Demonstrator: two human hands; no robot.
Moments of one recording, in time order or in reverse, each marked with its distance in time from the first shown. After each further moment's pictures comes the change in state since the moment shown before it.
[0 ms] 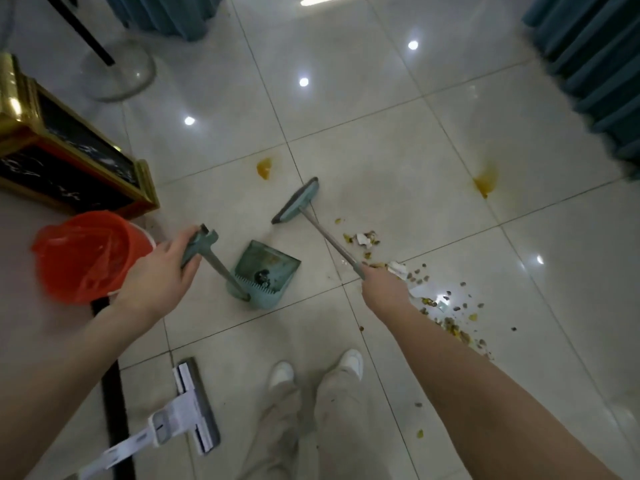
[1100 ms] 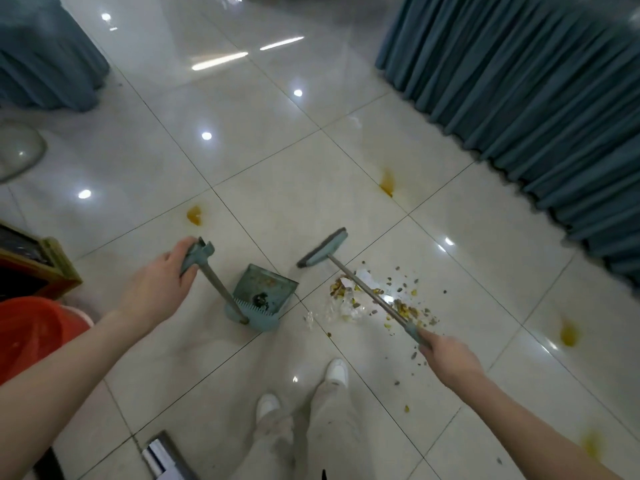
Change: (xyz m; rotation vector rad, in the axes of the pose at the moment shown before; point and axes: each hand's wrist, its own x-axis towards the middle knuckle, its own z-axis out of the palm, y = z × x) left_hand 0.005 0.017 -0.020 -0.101 -0.033 0.256; right_hand -0.253 0.092 0.023 0.103 -0.015 0.445
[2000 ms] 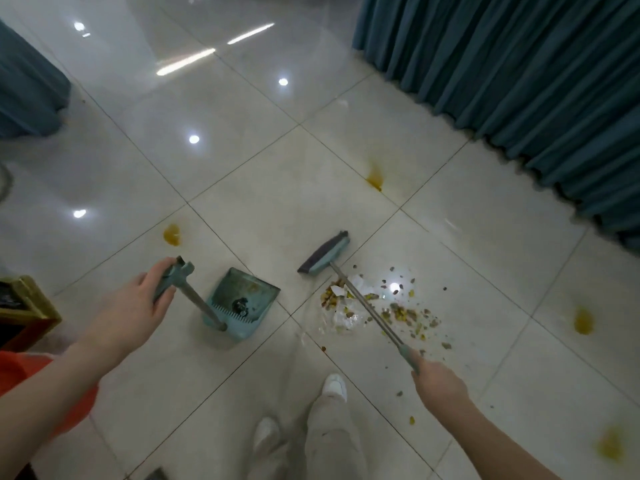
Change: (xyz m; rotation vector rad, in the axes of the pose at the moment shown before) left_hand 0.088 0.054 0.033 0.116 -0.091 0.069; right_hand 0.096 0.052 0.040 0.048 -0.123 0.106
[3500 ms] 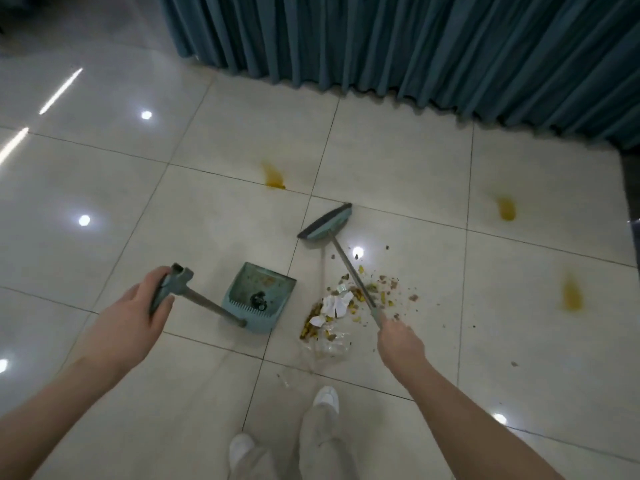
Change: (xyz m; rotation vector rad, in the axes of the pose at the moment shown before) left_hand 0.180 0.205 0.023 0.085 -0.108 0.422; right_hand 0.073 0.031 -0.034 0.484 0.029 0.387
